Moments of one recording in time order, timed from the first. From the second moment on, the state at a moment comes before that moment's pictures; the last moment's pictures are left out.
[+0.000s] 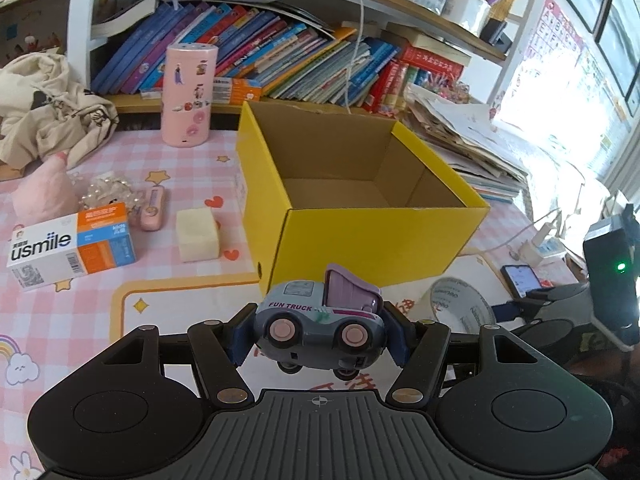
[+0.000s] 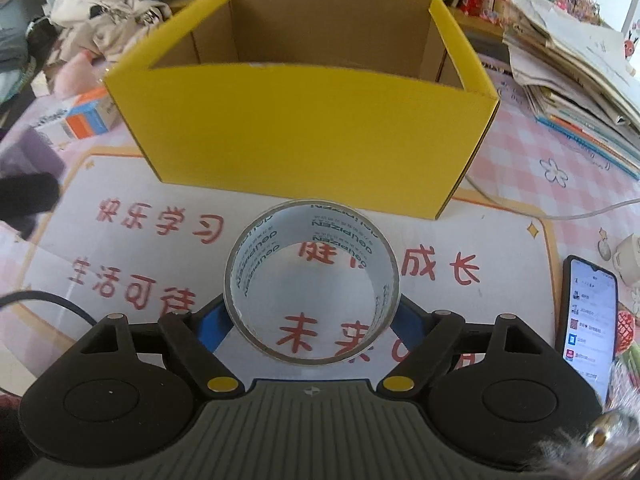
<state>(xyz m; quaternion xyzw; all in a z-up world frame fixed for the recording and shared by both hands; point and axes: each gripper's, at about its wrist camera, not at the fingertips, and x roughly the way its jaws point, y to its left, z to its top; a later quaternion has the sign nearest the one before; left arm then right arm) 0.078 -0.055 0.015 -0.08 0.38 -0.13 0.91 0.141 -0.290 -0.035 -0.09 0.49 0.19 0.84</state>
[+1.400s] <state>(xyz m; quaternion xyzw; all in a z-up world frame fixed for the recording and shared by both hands) 0.210 -0.091 0.064 -0.02 0.32 -0.16 0.93 0.262 -0.285 0.048 -0.22 0.36 0.30 0.86</state>
